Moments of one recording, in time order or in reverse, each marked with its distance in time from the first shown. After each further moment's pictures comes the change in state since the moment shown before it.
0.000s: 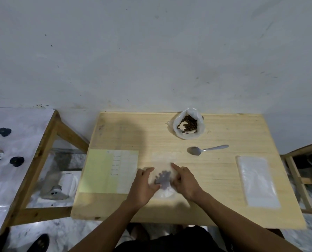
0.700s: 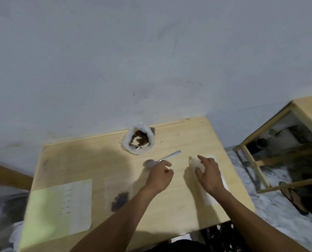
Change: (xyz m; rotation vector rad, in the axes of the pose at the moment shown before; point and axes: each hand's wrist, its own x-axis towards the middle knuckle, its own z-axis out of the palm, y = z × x) left_hand 0.066 0.195 0.088 -0.234 -0.234 0.069; right_hand -0.068 0.107 -0.157 -0.067 0.583 0.351
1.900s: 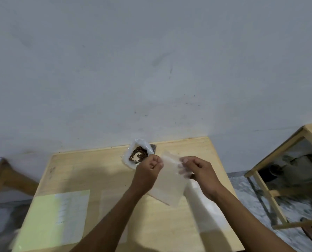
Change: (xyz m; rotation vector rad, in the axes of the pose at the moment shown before) left_hand -0.009 0.058 -0.039 -0.083 0.328 0.226; right_hand 0.018 -0.075 -0.072 0.949 -0.288 -0.003
